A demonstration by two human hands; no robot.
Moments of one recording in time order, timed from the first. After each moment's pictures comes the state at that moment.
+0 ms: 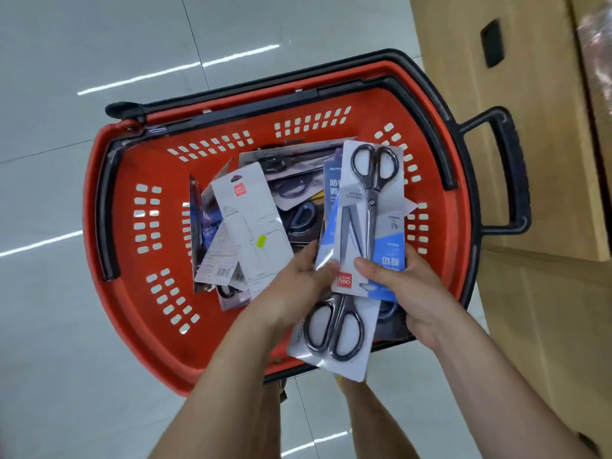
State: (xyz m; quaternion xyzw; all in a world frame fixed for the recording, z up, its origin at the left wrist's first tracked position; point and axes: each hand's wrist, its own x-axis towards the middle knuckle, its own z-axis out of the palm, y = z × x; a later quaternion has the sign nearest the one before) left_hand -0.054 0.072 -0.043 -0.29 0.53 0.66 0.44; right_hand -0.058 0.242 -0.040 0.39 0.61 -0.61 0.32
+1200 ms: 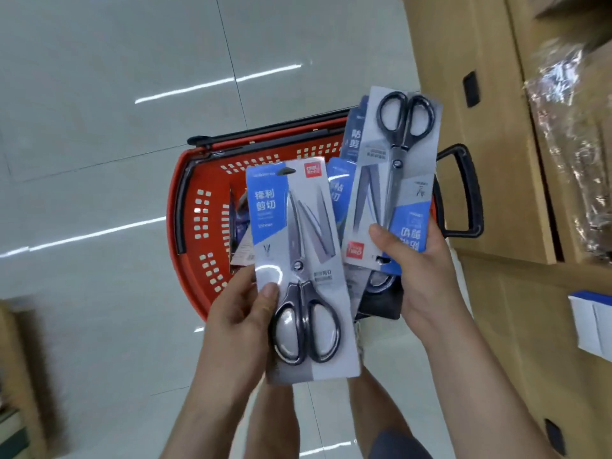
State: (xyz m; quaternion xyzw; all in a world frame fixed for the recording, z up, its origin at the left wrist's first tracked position) left_hand -0.005 0.034 0.152 -0.37 0.67 0.62 0.17; right_hand -0.072 0.216 0.107 0.34 0.60 -0.71 0.16
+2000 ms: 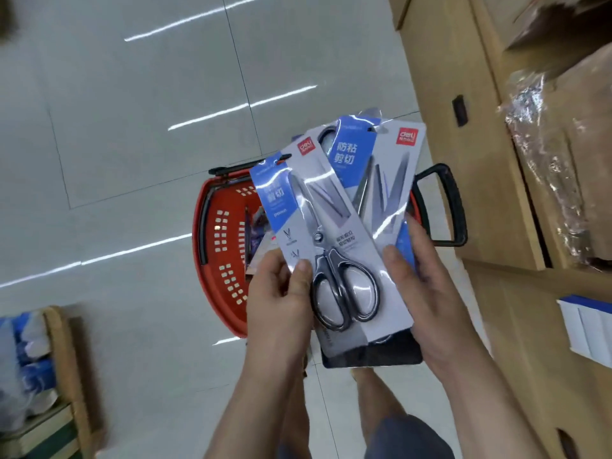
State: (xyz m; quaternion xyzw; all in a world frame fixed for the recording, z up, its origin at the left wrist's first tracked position) left_hand -0.040 0.097 0.213 -0.40 0.65 0.64 0.10; right_hand -0.056 0.245 0.196 0.15 0.64 -0.71 0.23
